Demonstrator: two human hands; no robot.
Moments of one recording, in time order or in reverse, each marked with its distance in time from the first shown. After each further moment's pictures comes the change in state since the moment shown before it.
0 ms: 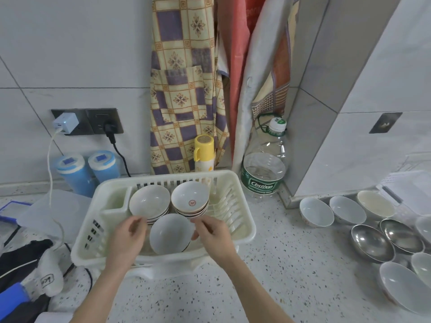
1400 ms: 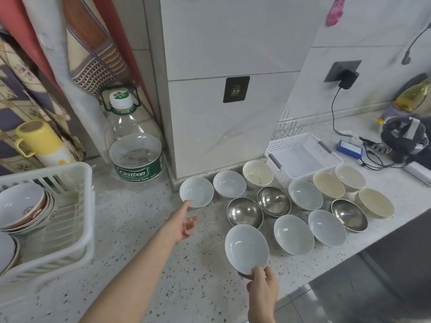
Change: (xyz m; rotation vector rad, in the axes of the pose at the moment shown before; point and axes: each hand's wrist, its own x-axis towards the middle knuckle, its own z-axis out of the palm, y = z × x) left_hand -0.121 0.199 0.412 -0.449 -0.767 -0.816; right_hand -0.167 0.187 -0.344 0.403 0.949 0.648
